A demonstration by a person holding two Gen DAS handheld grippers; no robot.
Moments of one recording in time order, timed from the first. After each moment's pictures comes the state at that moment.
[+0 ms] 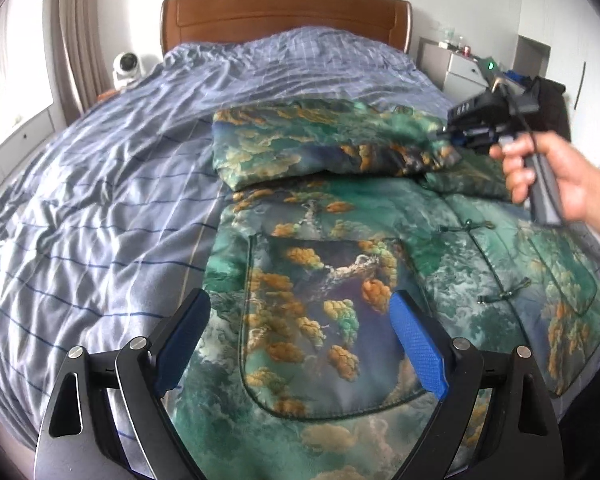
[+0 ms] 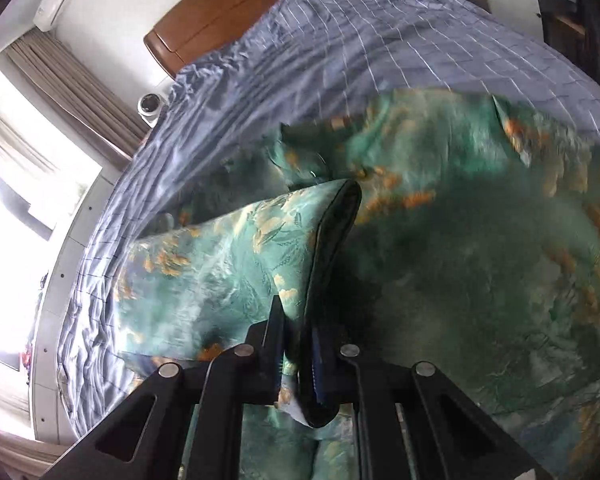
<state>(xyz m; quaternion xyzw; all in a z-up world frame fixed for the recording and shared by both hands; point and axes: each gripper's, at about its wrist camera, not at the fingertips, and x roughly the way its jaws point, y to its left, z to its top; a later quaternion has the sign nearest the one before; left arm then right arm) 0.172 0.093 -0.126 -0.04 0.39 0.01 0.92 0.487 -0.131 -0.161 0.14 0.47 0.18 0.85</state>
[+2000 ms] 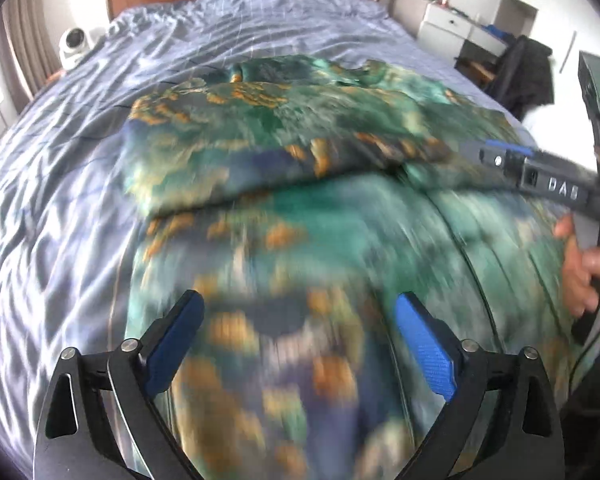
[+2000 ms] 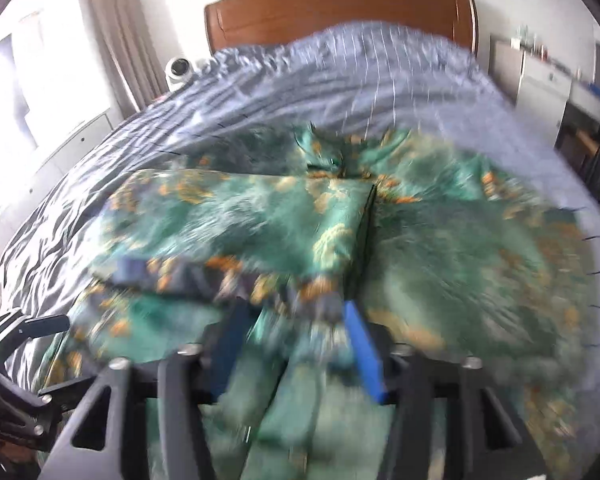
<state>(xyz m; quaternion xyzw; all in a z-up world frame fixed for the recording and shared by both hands) 0.253 0.062 -0.130 -0.02 0.47 -0.06 0.88 0.384 -0.133 -0.134 -0.04 0.39 0.18 0.90</state>
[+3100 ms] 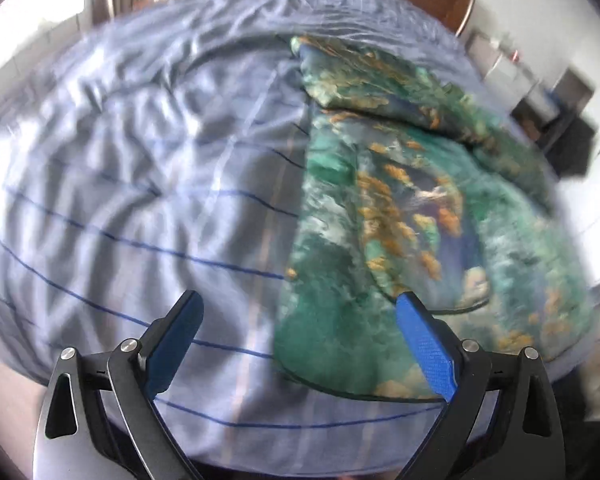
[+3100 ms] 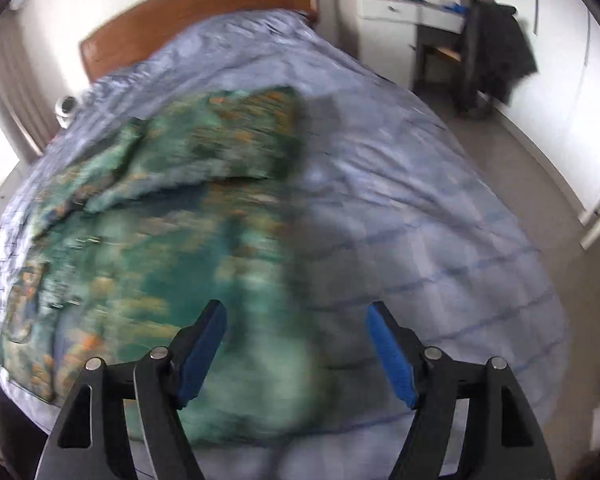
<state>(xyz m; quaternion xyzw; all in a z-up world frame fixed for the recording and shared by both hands) 0.133 0.182 -0.158 -0.18 0.48 0.01 0.86 0.219 -0.407 -0.133 0.05 0.46 -0.02 0.89</state>
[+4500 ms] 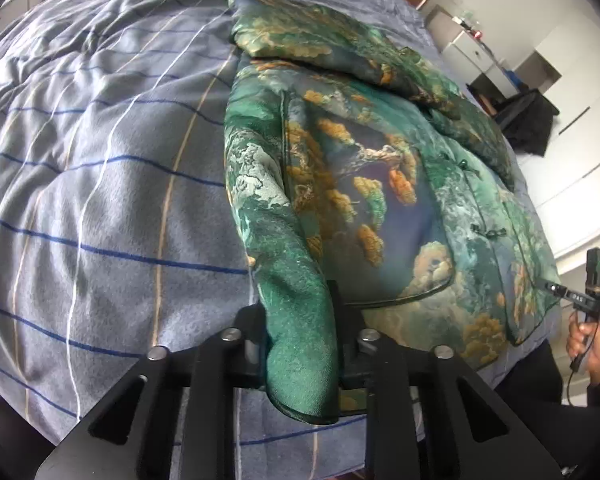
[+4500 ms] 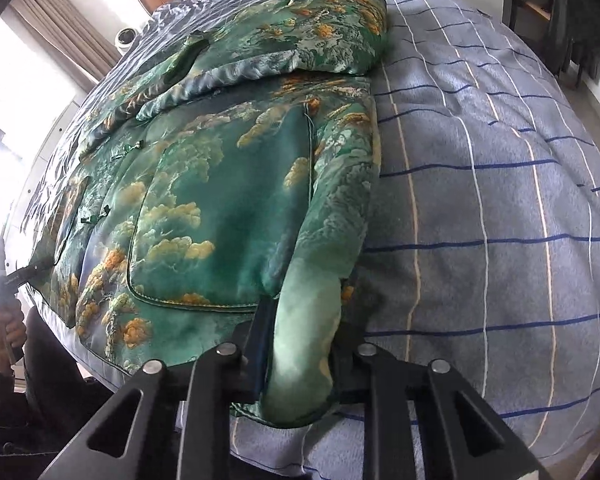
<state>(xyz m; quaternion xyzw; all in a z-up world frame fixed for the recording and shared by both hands) 0.160 0.142 -0.182 -0.18 0.51 -0.07 0.84 0.235 -0.377 -0.186 0.05 0.56 0.15 0.82</state>
